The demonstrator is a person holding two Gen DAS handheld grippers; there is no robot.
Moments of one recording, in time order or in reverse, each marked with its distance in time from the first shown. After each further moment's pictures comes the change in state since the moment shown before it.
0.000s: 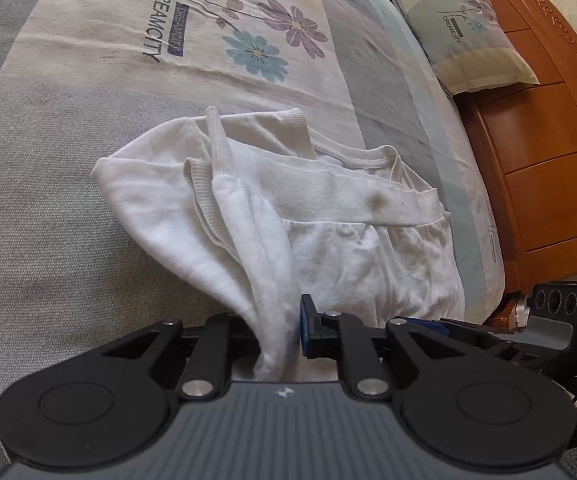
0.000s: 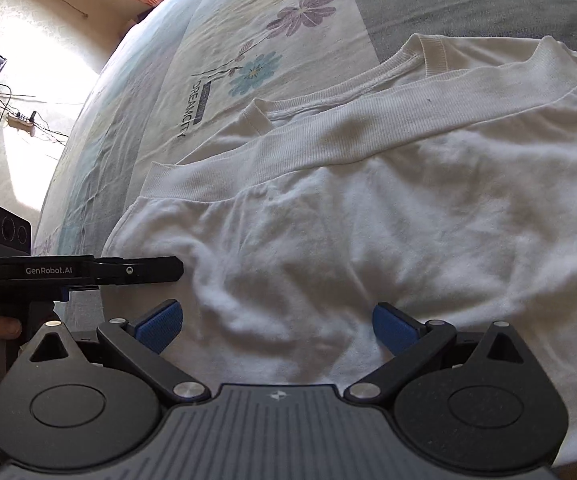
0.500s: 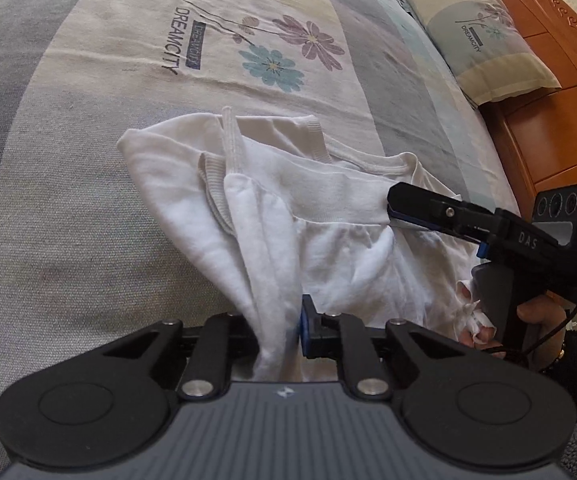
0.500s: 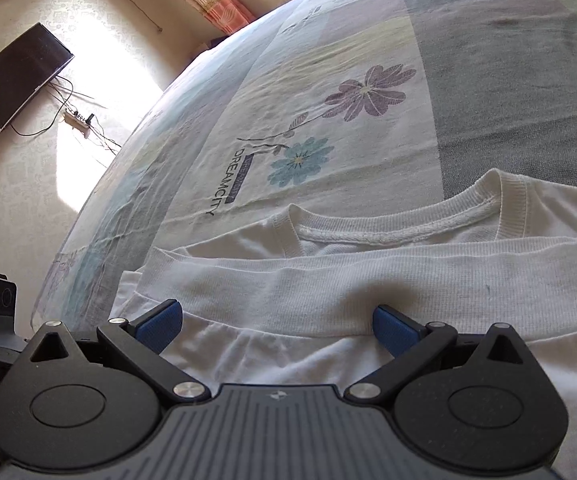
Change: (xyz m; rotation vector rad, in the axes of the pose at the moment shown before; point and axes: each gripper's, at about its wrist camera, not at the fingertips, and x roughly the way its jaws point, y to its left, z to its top) left arm -0.002 -0.006 -0.016 -0.001 -0.079 0.102; right arm 0.031 -0.006 0.075 -0.216 -0.167 0.110
